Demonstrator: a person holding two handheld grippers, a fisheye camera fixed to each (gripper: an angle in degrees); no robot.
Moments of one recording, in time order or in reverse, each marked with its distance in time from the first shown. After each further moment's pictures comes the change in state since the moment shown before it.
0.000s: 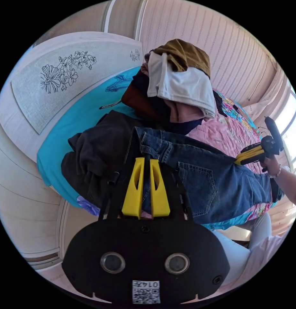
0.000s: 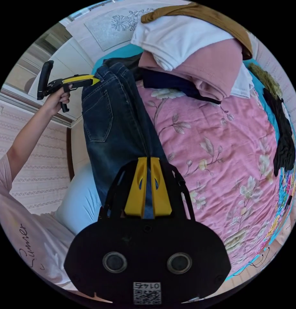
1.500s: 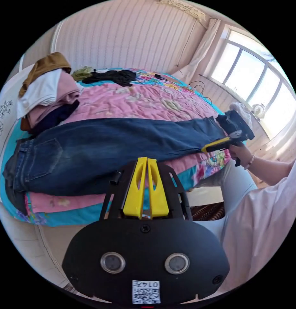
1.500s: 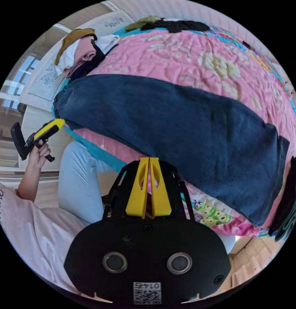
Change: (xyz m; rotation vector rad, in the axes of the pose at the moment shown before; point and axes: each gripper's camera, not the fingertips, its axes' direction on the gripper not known) left arm 0.340 0.157 0.088 -0.056 0.383 0.426; right arm 0.041 0.366 -0.056 0.176 0.006 0.704
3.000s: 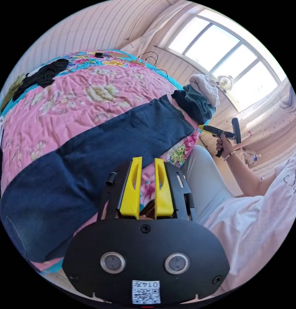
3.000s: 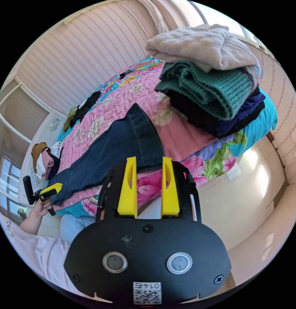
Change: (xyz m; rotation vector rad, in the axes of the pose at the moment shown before) left arm 0.248 -0.065 0.395 -0.225 0.333 0.258; right arm 0.429 0.409 -0.382 0.542 0.062 0.764
